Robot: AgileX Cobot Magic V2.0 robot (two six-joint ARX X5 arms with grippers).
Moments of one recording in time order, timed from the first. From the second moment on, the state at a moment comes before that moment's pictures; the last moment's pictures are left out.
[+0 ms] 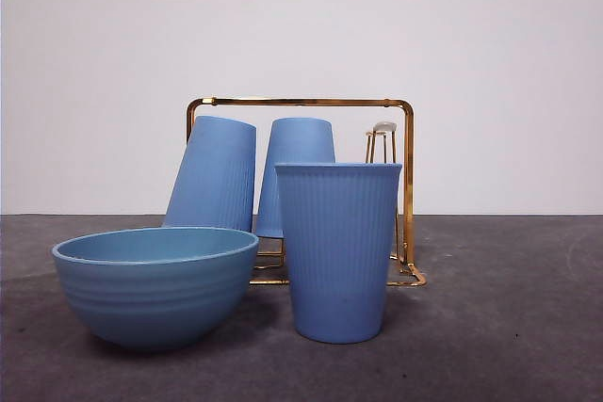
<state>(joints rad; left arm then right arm) -0.29 0.24 0.62 -0.59 -0.02 0.07 0.47 0.30 0.69 -0.75 -0.23 0.42</state>
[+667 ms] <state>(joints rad) 0.02 0.00 0.03 -0.18 -0.02 -0.09 0.47 0.30 0.69 -0.75 -0.23 0.42</state>
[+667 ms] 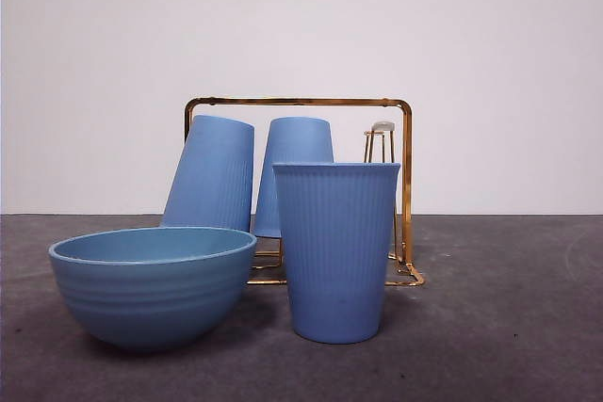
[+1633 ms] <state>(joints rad) 0.02 0.00 0.03 -0.18 -0.02 -0.01 0.47 0.30 0.69 -0.75 -0.23 0.42</state>
